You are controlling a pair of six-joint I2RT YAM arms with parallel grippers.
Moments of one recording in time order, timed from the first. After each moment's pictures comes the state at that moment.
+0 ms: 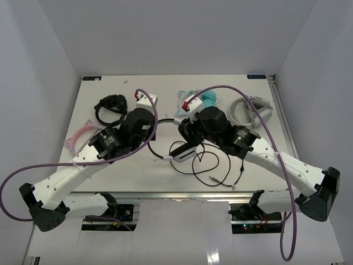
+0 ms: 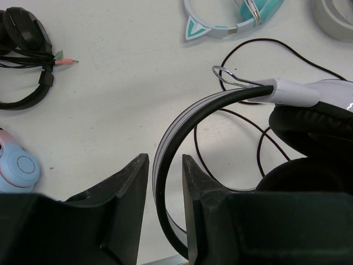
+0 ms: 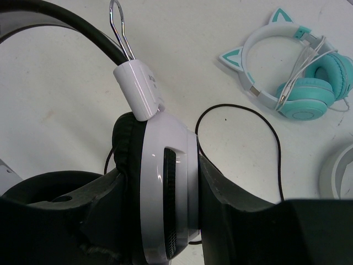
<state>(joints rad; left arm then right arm) -0.88 1.12 1.28 -0.76 -0.52 -0.36 0.96 1.24 1.20 -0.48 0.21 0.01</state>
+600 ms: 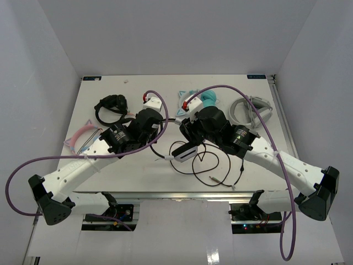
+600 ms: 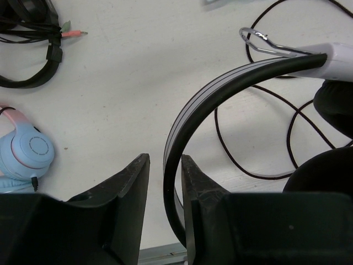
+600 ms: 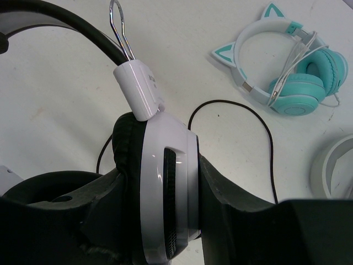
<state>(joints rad) -0.88 1.22 1.30 -0.86 -0.54 -0.36 0.96 1.25 1.22 -0.50 0.23 0.00</state>
